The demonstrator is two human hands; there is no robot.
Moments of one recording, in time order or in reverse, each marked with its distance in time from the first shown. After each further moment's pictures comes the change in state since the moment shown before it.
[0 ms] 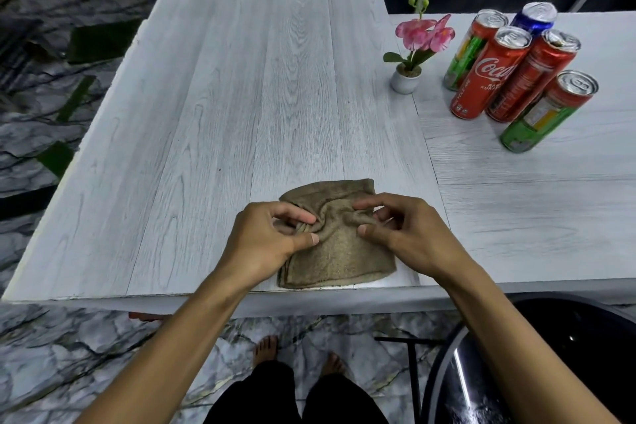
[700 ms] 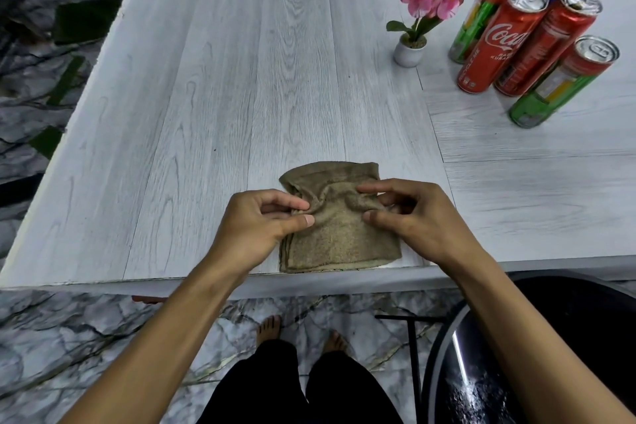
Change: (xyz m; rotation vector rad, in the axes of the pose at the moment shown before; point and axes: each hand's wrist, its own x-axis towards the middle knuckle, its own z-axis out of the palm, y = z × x) left_hand -0.002 -0.015 -0.001 -0.226 -0.005 -0.054; right_hand -0.007 0.008 0.001 0.143 0.005 -0.034
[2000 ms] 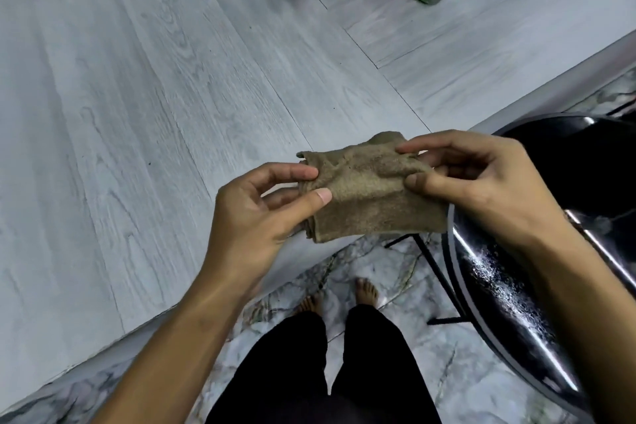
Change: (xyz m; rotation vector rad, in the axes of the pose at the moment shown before) left_hand -0.037 0.024 0.001 -0.196 -0.346 0.165; right_hand -0.113 -0.009 0.006 0.229 0.373 -0.012
